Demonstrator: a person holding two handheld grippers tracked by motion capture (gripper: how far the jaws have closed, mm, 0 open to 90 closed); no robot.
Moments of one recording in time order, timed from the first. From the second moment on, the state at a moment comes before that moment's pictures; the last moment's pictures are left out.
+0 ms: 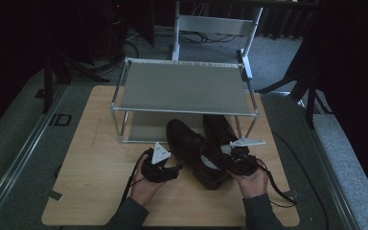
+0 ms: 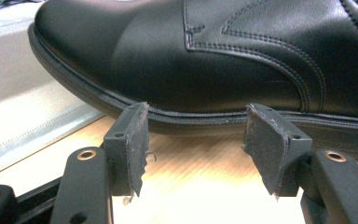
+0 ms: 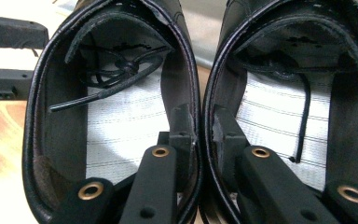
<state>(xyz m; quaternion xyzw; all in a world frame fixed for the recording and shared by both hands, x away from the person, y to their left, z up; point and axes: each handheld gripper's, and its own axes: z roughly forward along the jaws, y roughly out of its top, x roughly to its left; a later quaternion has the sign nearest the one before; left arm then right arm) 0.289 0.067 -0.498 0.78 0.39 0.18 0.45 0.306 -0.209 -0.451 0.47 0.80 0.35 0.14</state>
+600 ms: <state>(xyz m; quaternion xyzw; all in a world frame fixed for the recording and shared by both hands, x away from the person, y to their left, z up) 0.305 0.075 -0.502 0.77 0.41 0.18 0.45 0.335 -0.198 -0.455 0.49 0.78 0.36 0.14</state>
